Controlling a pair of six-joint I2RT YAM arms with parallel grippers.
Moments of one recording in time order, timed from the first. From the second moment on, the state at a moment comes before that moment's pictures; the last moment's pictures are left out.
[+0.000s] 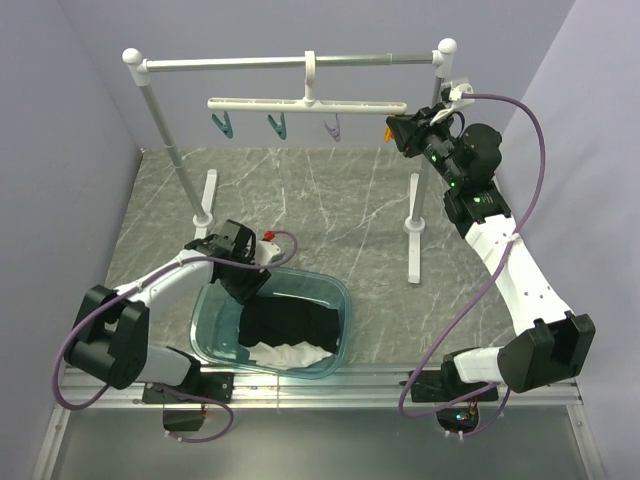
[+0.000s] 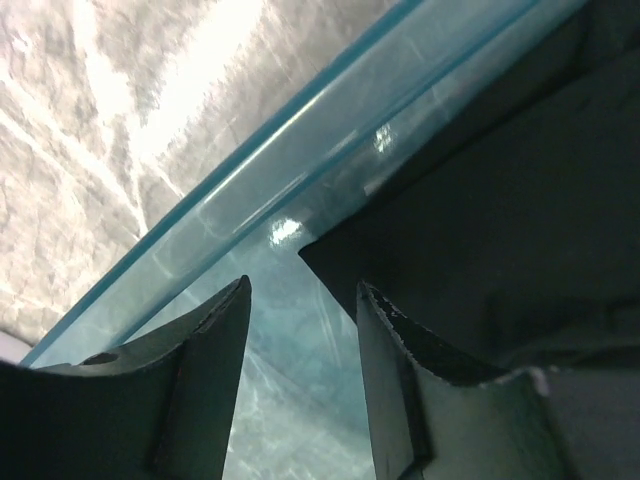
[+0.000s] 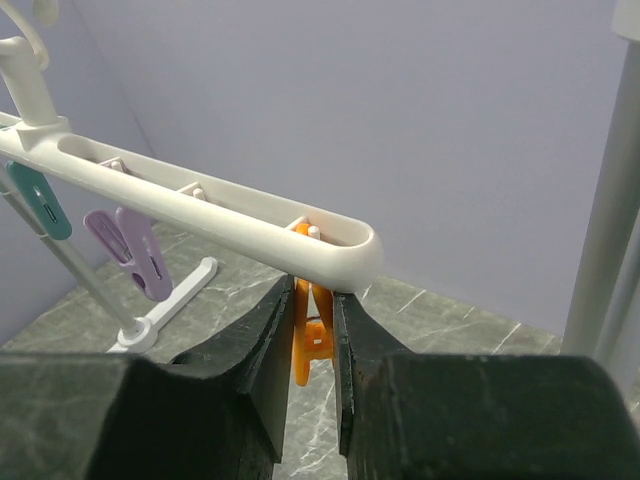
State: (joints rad) left arm -0.43 1.37 0.79 -0.64 0.16 0.38; right arm 0.24 1.33 1.32 0.16 -0.30 0.19
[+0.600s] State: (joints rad) left arm -0.56 1.36 0.71 -0.52 0.16 0.35; right arm 0.24 1.33 1.32 0.16 -0.30 0.18
